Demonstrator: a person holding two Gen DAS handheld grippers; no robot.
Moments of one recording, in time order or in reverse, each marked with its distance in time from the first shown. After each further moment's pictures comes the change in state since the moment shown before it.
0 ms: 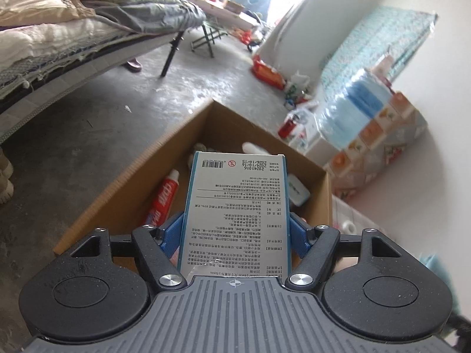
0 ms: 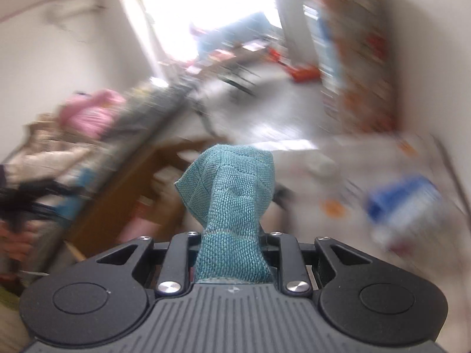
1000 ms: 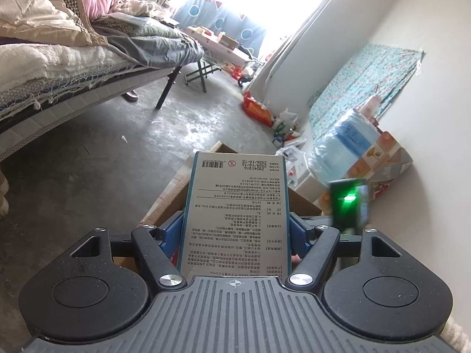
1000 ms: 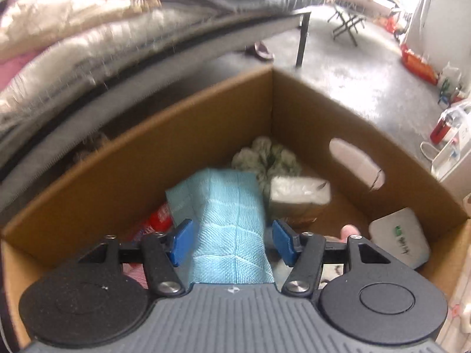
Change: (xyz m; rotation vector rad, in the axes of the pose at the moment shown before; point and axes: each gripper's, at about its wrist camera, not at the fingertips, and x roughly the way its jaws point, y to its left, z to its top) left arm -0.037 0.040 0.012 -0.038 -0.158 -0.071; right arm 0.339 0.181 0.043 -0.483 0.431 0.023
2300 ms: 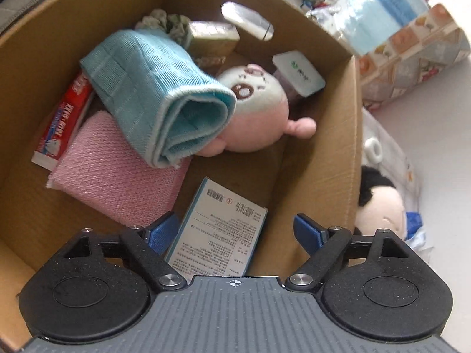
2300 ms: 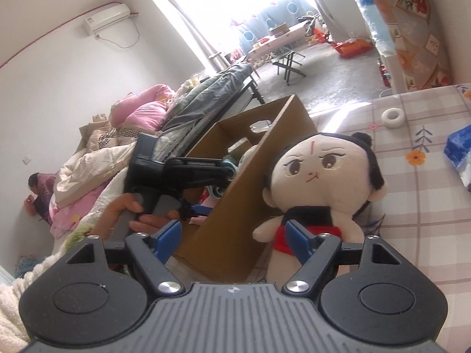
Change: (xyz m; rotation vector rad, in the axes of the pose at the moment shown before) left arm 0.180 -0.071 -0.091 -0.012 0.585 0.135; right arm -0.230 -0.043 -0.279 0.547 -0.428 0.211
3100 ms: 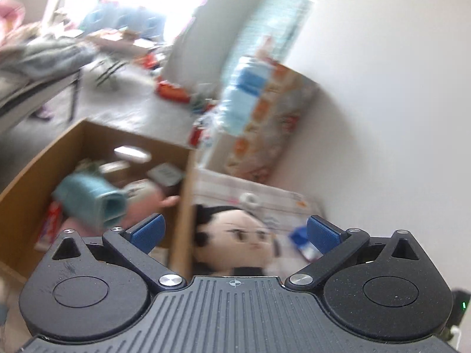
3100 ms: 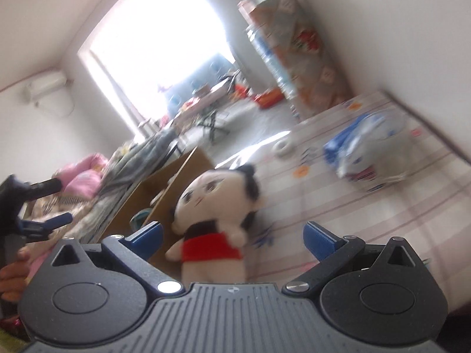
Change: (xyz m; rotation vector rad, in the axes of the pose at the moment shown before) left arm -0.161 -0.059 -0.113 0.347 -0.516 -0.248; right arm -0.085 -0.062 -0.066 0.167 -0.305 -0.266
